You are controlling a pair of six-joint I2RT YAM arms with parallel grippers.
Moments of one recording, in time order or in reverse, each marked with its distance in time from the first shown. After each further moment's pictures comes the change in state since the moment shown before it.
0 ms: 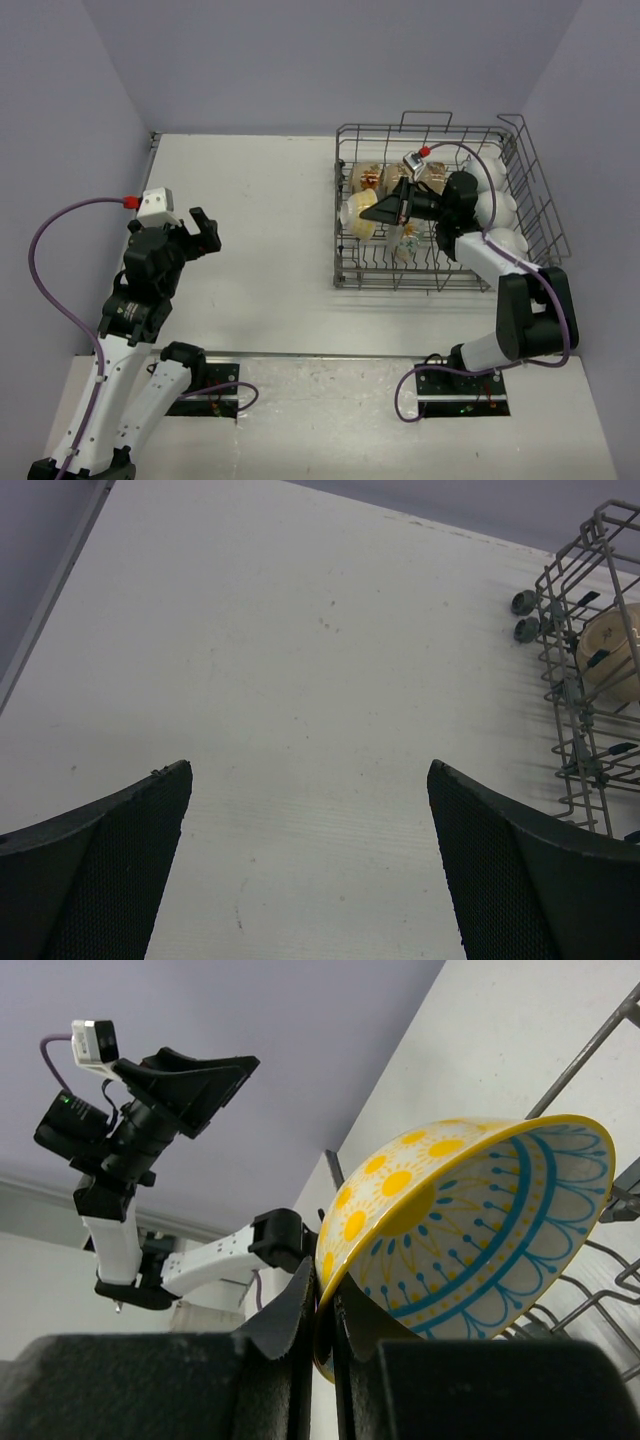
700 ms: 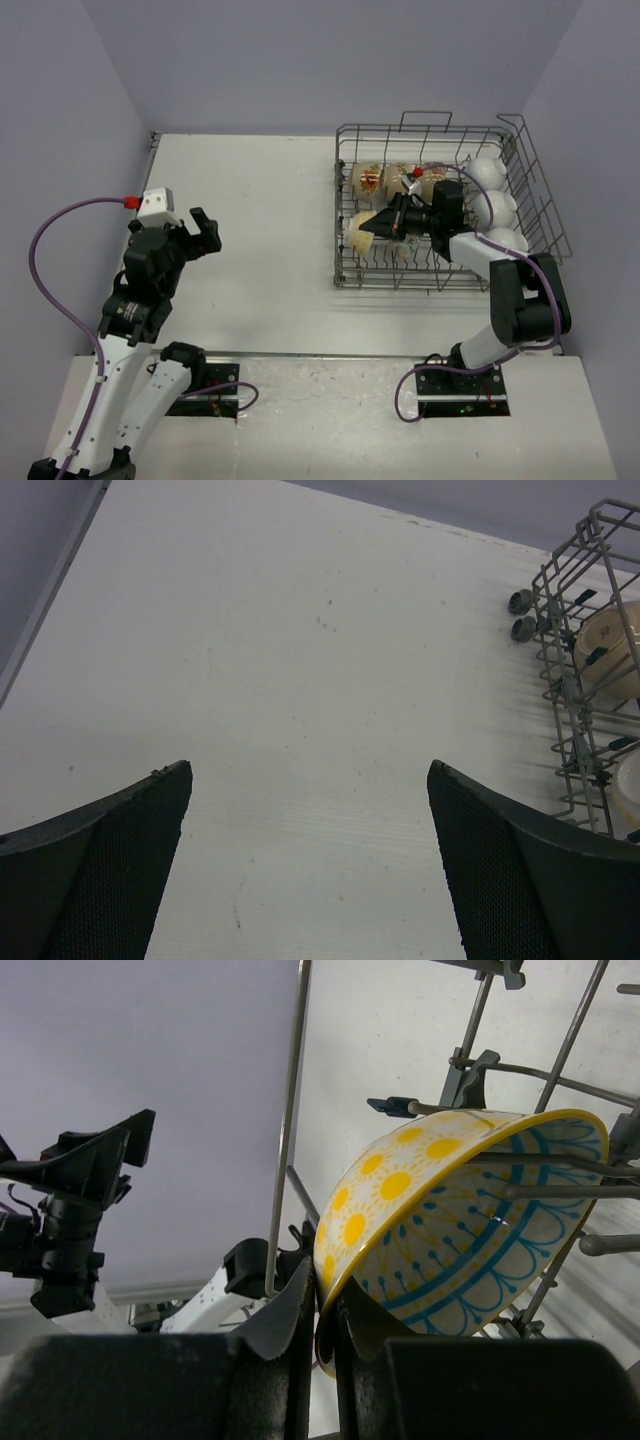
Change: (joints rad) left arm 0.000 0.000 0.000 0.000 0.007 0.000; right arm 0.007 0.082 -0.023 -0.280 0.156 -0.071
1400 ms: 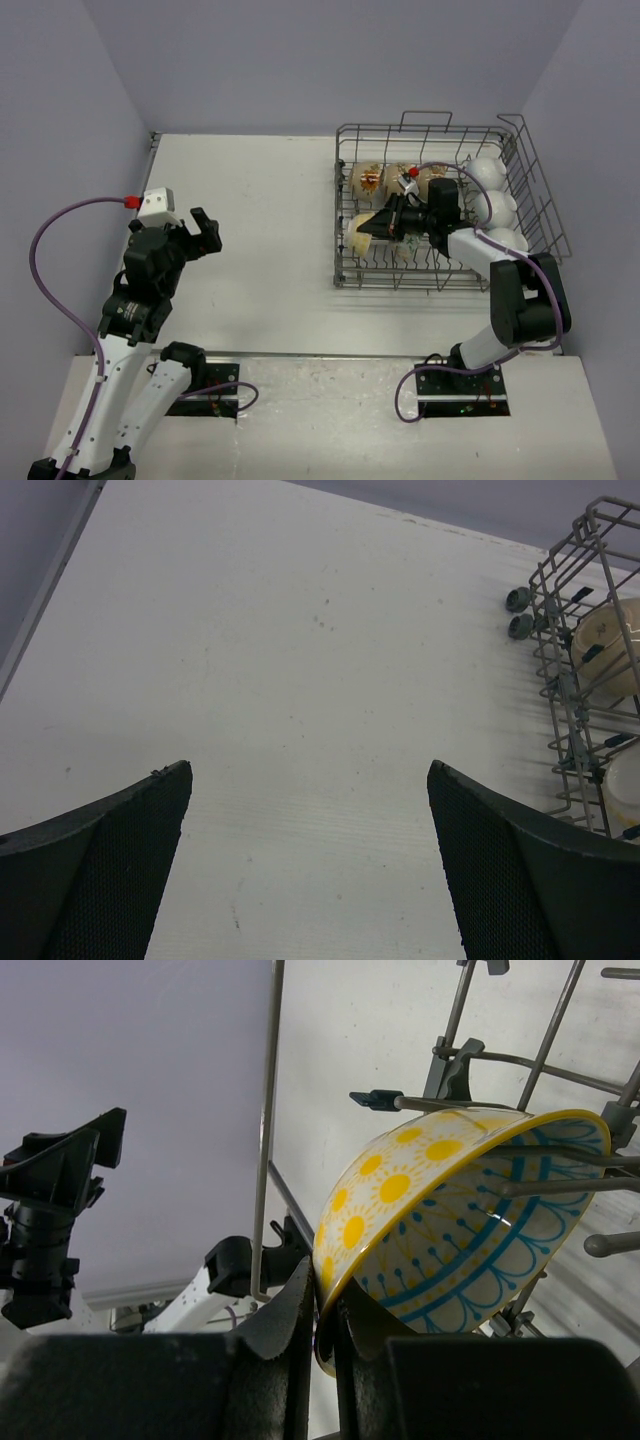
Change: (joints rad) left arm 0.000 0.001 0.000 0.000 0.007 0.000; right arm 0.020 0.000 0.045 -0.150 0.040 -0.093
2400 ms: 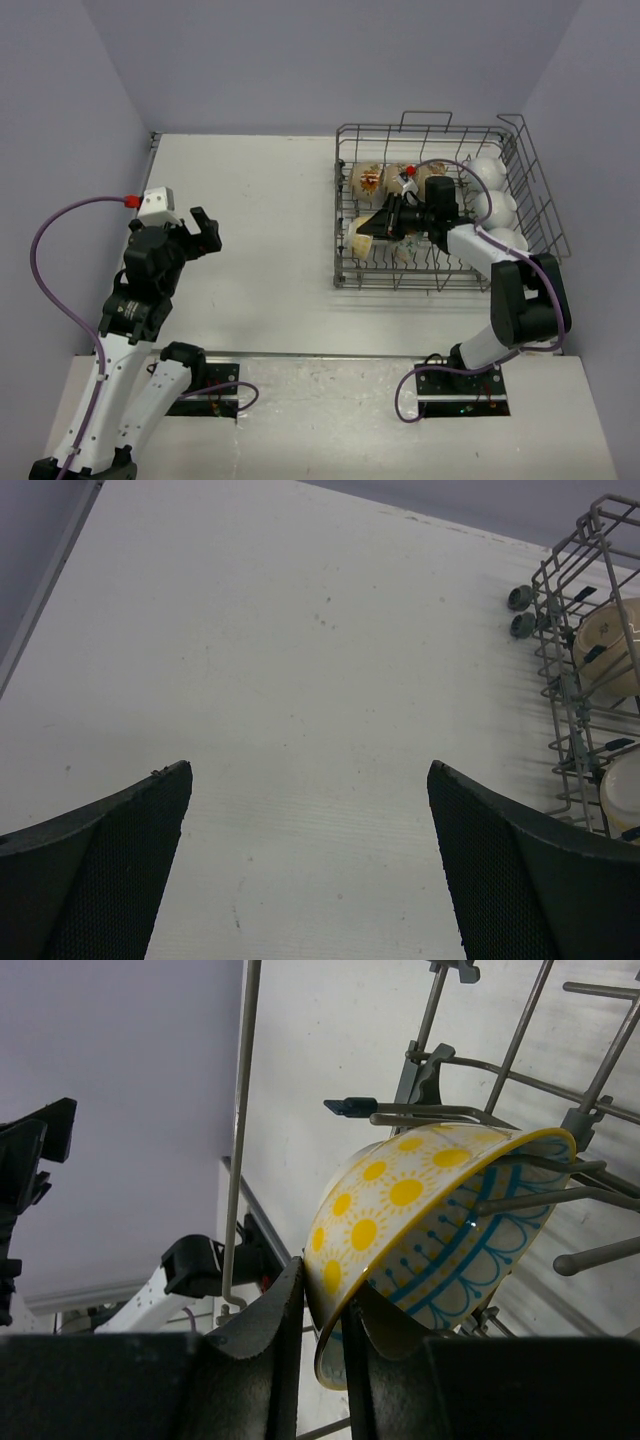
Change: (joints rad) left arm 0.012 0.007 0.000 0.000 0.011 0.000; right arm 0.016 0.000 0.047 -0.149 0.061 -0.166
